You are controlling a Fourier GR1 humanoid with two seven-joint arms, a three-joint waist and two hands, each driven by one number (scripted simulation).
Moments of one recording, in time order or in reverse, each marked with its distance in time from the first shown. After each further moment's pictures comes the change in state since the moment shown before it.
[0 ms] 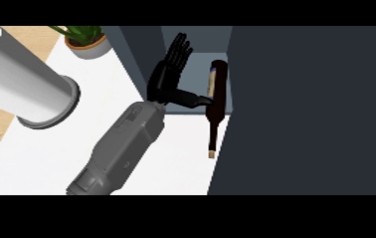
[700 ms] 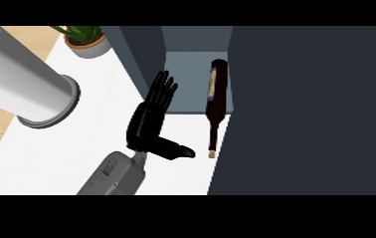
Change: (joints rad) left arm 0.463 0.081 -0.138 -0.529 -0.018 0.056 0.085; right arm 0.030 -0.049 -0.004 -0.001 0.004 -0.002 -0.028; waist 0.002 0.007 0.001
